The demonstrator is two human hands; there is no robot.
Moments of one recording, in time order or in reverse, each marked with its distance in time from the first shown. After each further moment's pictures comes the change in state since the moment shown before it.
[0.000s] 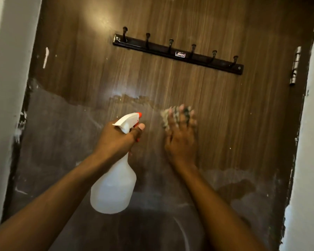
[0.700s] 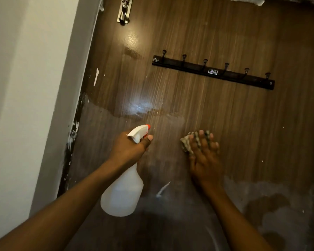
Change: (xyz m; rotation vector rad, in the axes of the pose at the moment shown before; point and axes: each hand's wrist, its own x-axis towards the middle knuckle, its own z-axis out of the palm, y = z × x) left_hand -0.005 -0.005 -0.077 0.100 0.048 -0.122; right_hand -0.035 -0.015 0.006 -0.055 -0.103 -0.088
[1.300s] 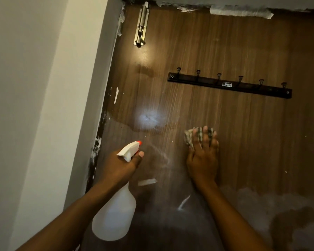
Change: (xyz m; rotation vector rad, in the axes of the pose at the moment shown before) left_hand -0.014 -0.019 -0.066 0.091 0.101 -0.047; right_hand 0.052 -0.078 0.011 0.081 0.089 0.189
